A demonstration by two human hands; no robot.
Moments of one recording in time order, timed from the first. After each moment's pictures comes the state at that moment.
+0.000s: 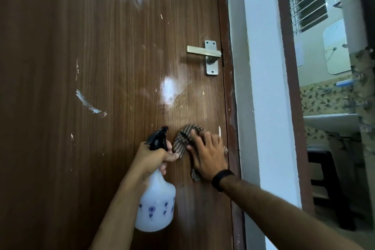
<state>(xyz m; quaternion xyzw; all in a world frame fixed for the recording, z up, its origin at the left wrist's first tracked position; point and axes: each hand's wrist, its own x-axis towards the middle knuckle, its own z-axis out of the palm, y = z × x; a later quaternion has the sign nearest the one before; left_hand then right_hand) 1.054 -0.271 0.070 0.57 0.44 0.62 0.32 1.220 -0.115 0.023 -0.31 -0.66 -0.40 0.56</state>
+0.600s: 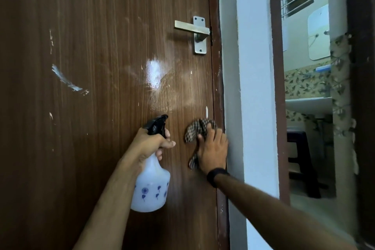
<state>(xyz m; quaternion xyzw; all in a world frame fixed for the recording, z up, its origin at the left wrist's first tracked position) 1.066 -0.261 0.052 0.59 0.46 0.57 0.35 1.247 -0.111 -0.035 -0.50 -0.57 -0.29 0.59</state>
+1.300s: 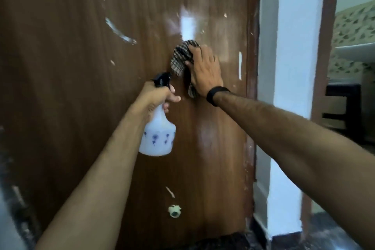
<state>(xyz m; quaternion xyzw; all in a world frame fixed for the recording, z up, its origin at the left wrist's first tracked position) 1.015 -0.344 0.040 0.53 0.56 0.57 0.29 1.150 -0.208 0.051 -0.31 -0.69 -0.32 0.57</state>
